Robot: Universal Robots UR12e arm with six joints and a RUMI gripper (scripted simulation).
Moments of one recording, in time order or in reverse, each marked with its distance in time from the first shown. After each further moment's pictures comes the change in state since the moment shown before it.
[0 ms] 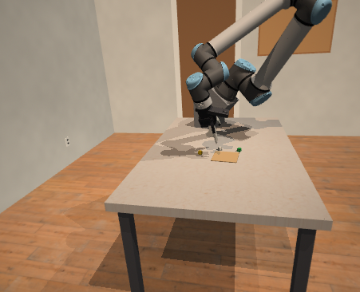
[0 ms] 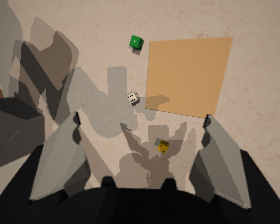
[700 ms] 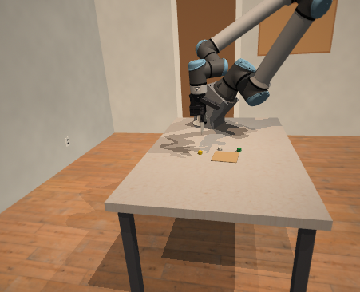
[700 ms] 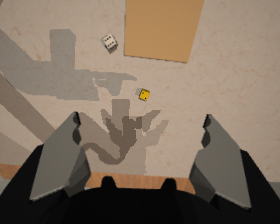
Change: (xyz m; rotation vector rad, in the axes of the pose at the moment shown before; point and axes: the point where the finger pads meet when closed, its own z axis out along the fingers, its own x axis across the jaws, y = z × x) arm -0.002 0.072 -0.053 -0.225 0.324 -0.085
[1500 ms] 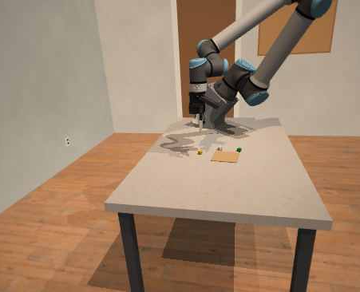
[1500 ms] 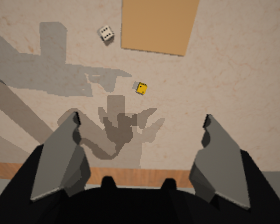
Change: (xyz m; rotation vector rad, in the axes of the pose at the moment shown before) arm 0.000 0.009 -0.006 -0.032 0.041 -0.010
